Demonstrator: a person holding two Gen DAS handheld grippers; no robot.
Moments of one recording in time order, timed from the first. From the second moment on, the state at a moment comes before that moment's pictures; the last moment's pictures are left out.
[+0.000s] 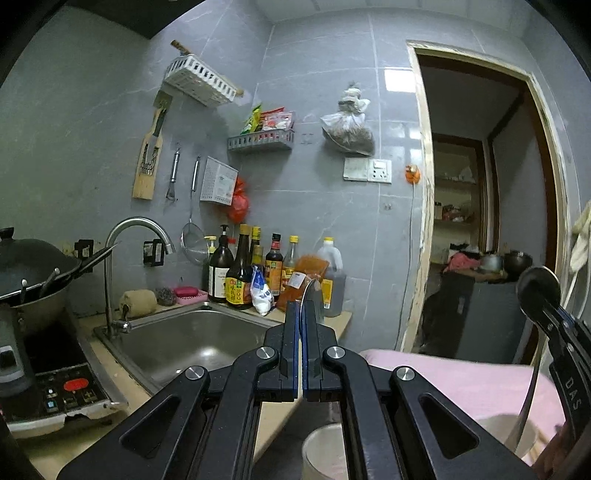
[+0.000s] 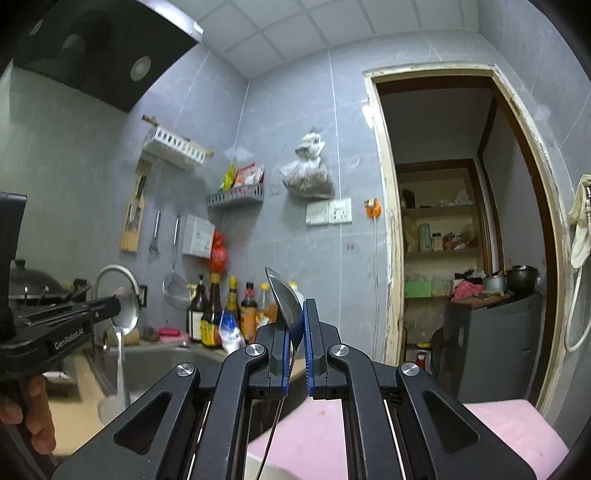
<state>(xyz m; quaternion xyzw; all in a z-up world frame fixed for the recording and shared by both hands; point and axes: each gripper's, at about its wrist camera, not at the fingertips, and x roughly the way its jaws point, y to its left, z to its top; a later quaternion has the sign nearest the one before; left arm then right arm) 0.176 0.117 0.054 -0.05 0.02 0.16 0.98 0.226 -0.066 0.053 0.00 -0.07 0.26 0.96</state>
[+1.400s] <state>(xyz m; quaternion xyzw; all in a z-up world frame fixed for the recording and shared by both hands) 0.156 0.115 0.050 -0.13 0.10 0.00 0.99 0.208 -0.101 0.026 0.02 0.08 0.33 0.94</state>
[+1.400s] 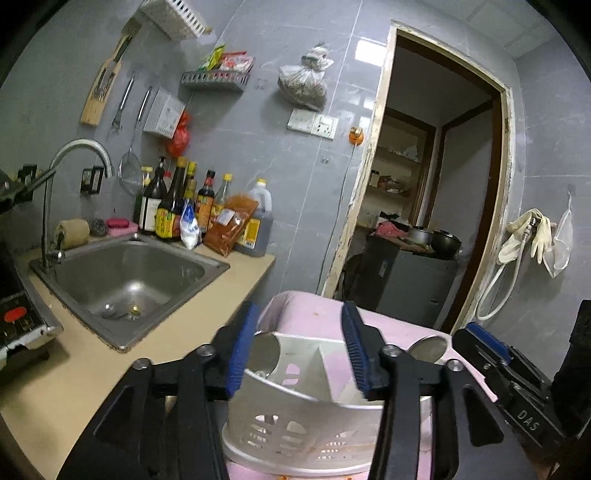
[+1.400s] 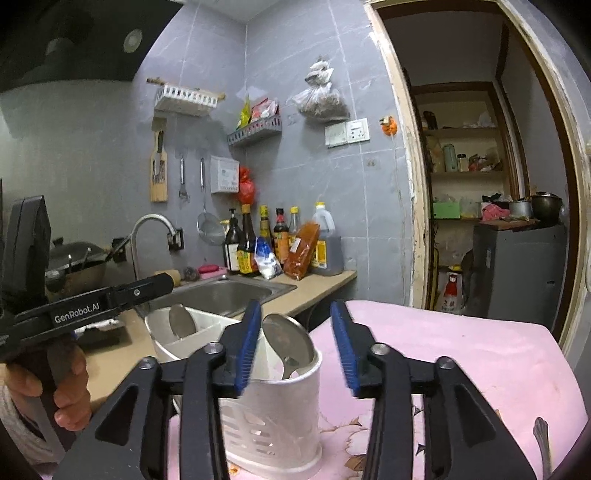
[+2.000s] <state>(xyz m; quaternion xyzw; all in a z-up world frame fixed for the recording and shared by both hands) 0.141 0.011 0.072 -0.03 0.07 -0.07 0.99 0.167 -0.225 0.072 0.01 0.02 0.20 0.98</state>
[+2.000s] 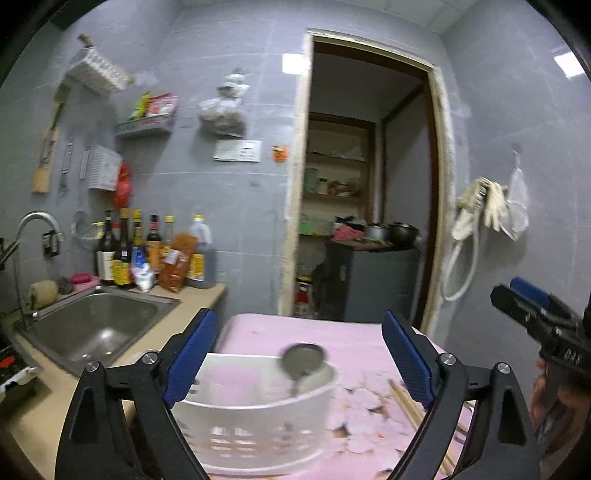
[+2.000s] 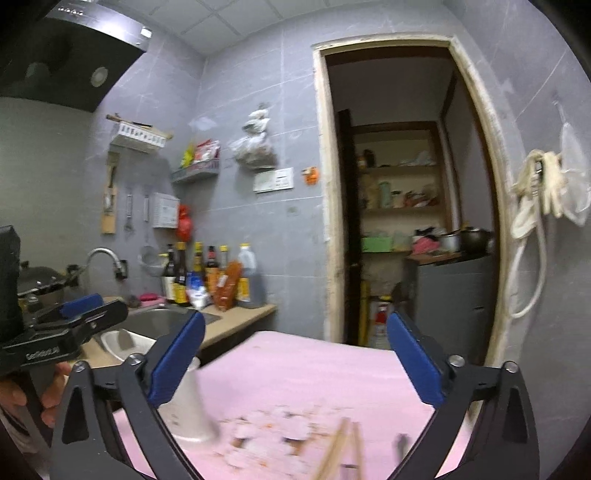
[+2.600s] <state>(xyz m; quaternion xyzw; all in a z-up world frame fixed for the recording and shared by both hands) 0.184 -0.096 0.013 0.04 0.26 -0.20 0.94 0.178 -0.311 0.028 -0.02 0.16 0.12 0.98</state>
